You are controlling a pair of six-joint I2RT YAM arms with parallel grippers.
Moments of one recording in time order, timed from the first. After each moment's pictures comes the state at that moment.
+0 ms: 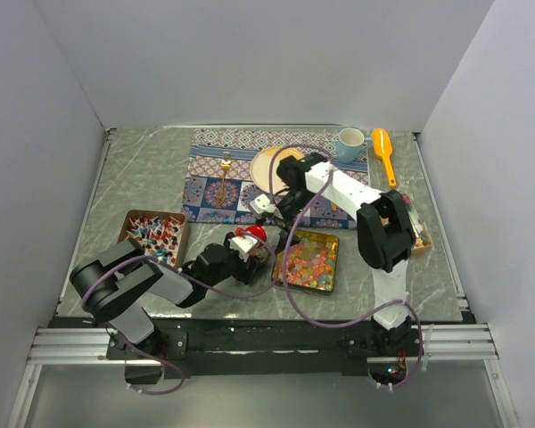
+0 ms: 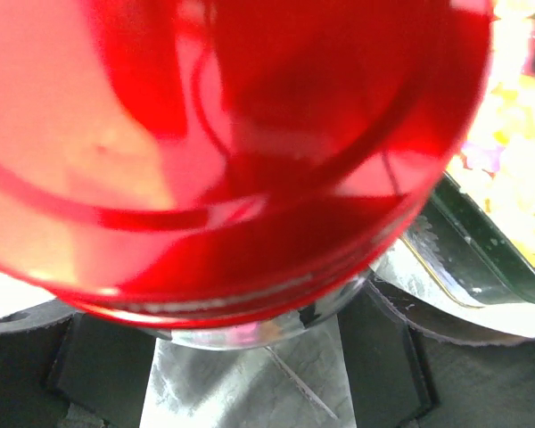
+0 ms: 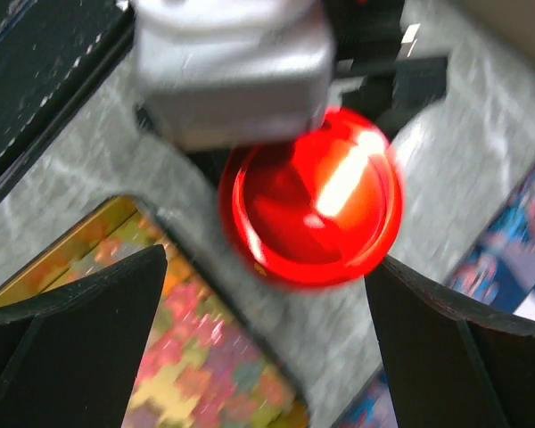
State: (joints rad) left arm -0.84 1.60 0.29 0.94 -0.03 -0.01; right arm 0.56 2.03 1.66 -1.29 -0.98 -1.68
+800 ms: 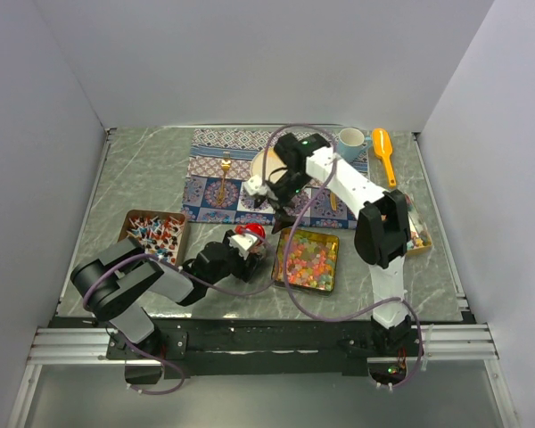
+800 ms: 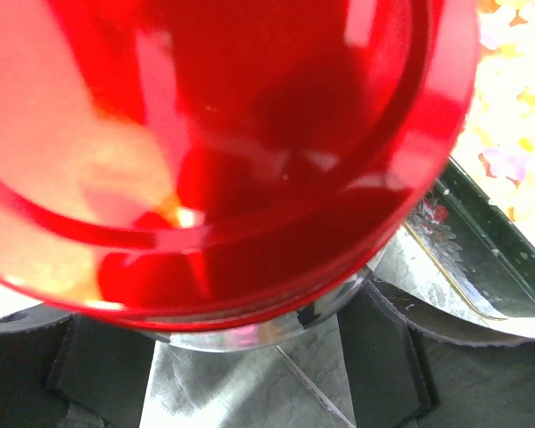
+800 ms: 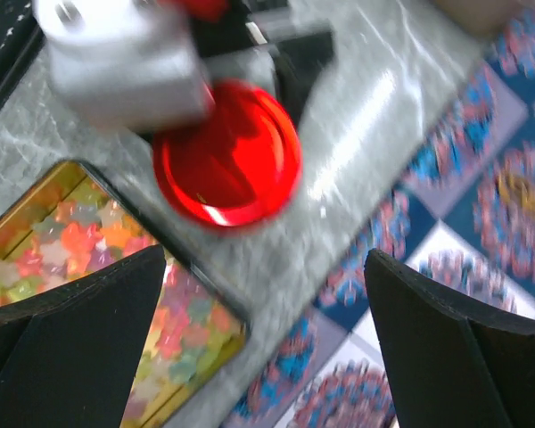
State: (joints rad) left arm -0.83 1.60 0.30 0.93 -0.04 0.00; right arm 0.55 2.07 1.92 -1.35 -0.86 -1.56
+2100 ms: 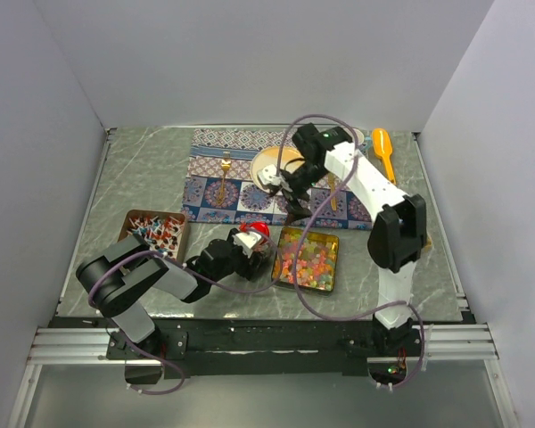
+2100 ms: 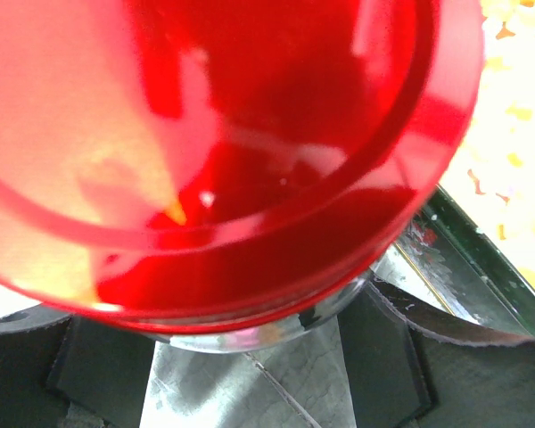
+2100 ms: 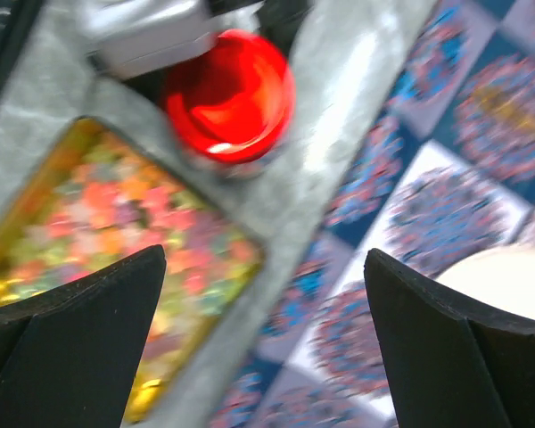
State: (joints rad) left arm -0.83 1.64 0.35 0.92 -0.02 0.01; right arm 0.47 1.96 1.87 -1.36 -0.81 -1.52
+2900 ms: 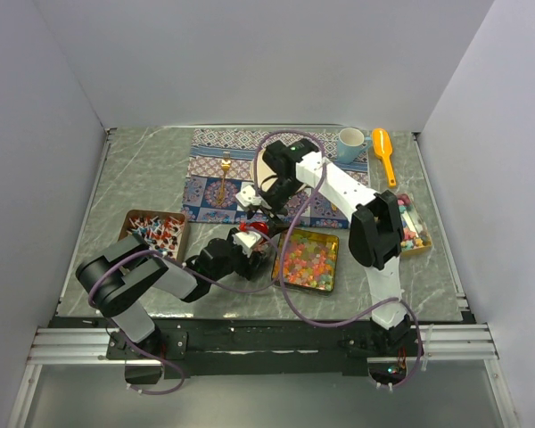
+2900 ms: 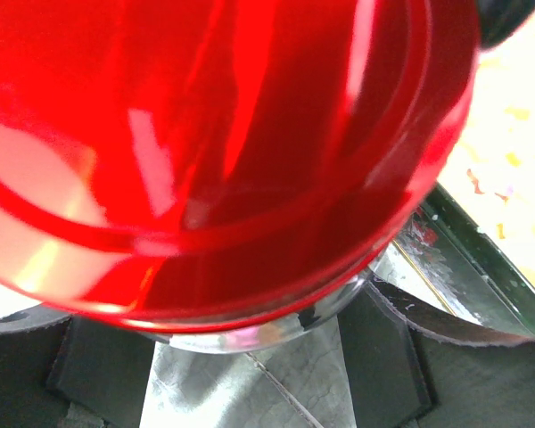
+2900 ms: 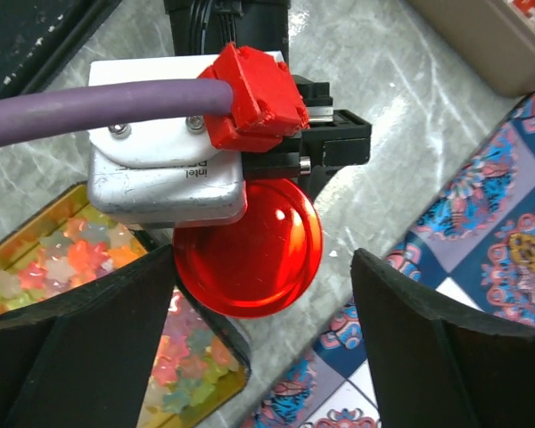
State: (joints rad) left arm -0.83 1.64 0.35 0.92 0.00 0.01; right arm 0.62 2.09 1.93 -1.38 -0.87 -1.64
